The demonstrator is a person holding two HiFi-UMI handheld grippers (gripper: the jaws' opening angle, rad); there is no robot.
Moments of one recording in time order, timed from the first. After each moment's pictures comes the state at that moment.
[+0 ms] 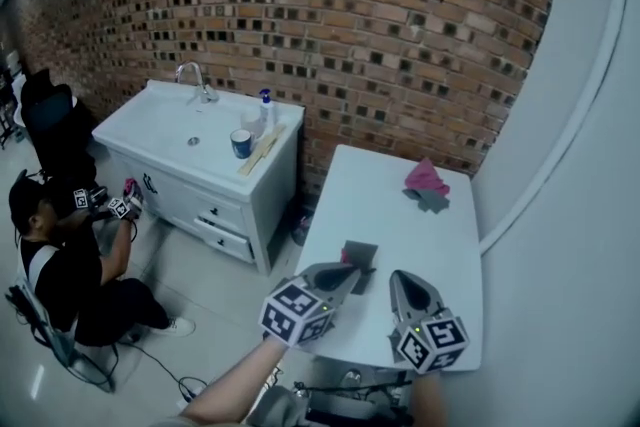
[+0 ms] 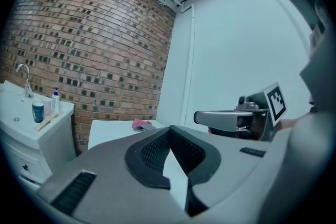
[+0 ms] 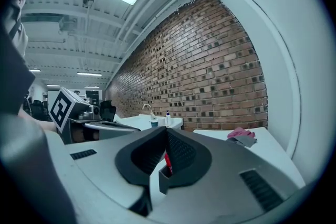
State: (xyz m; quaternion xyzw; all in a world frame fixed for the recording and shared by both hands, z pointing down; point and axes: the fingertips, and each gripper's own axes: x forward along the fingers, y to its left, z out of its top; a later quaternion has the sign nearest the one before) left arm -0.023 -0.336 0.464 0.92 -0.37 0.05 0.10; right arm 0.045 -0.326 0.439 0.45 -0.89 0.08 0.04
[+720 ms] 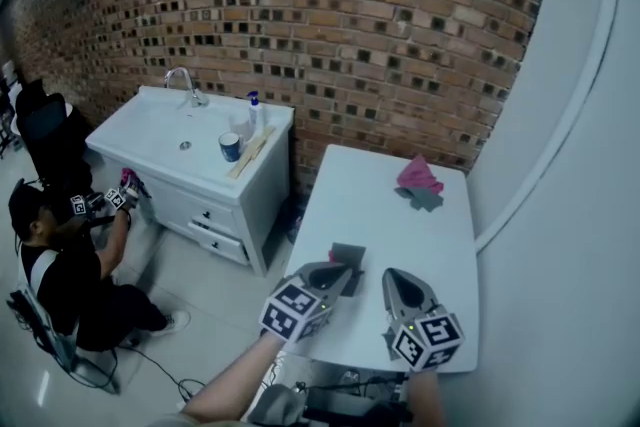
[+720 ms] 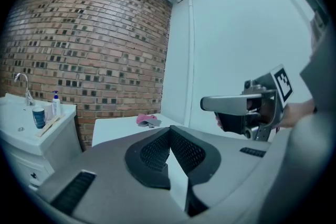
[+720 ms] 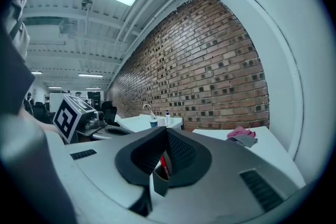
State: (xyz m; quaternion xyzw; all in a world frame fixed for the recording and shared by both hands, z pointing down) left arm -0.006 -0.362 0.481 0.91 -0.39 0.10 0.09; right arm 0.061 -0.342 0.436 0.44 -0.89 0.08 0.04
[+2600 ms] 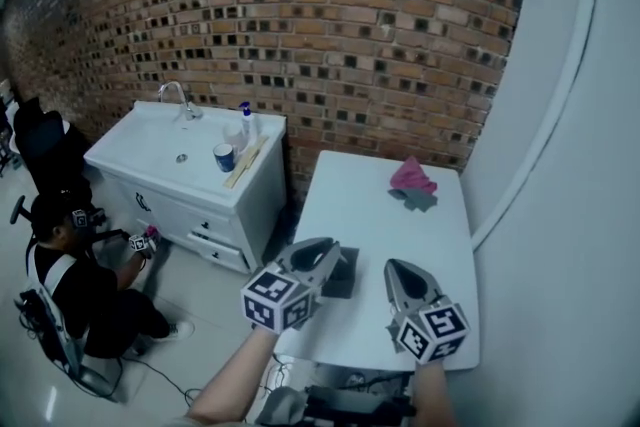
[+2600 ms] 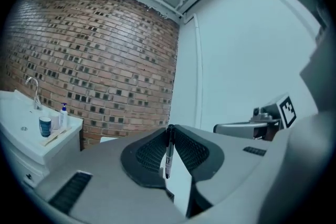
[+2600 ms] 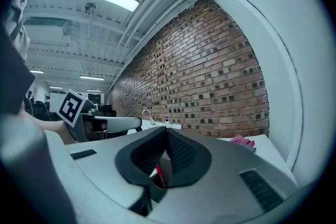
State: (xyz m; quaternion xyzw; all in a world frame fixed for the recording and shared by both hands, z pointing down) left arm -0.028 -0.381 0.410 0.90 -0.44 -0.01 0.07; right arm 0.077 -0.348 0.409 0.44 -0.90 0.06 0.01
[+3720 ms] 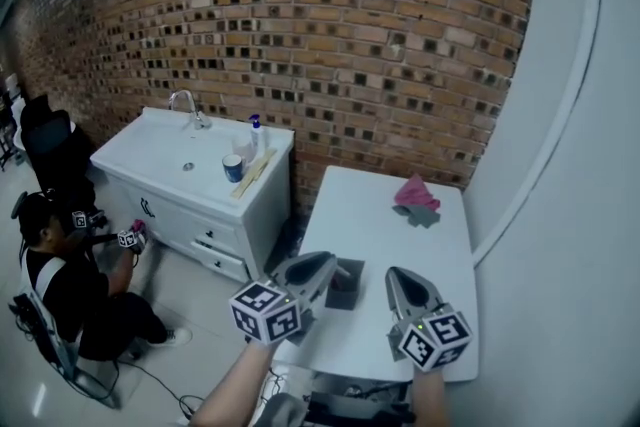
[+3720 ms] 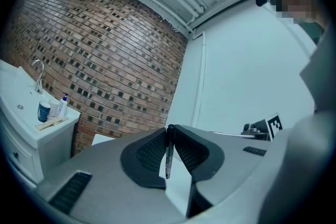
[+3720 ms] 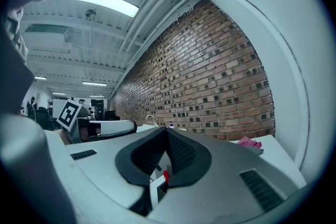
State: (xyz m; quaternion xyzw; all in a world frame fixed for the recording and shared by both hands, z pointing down) left arm -0.055 -0.359 0.395 0.90 -0.41 -0.09 0.11; right arm 0.058 -0.342 0.393 0.42 -0.91 0.06 -0.02
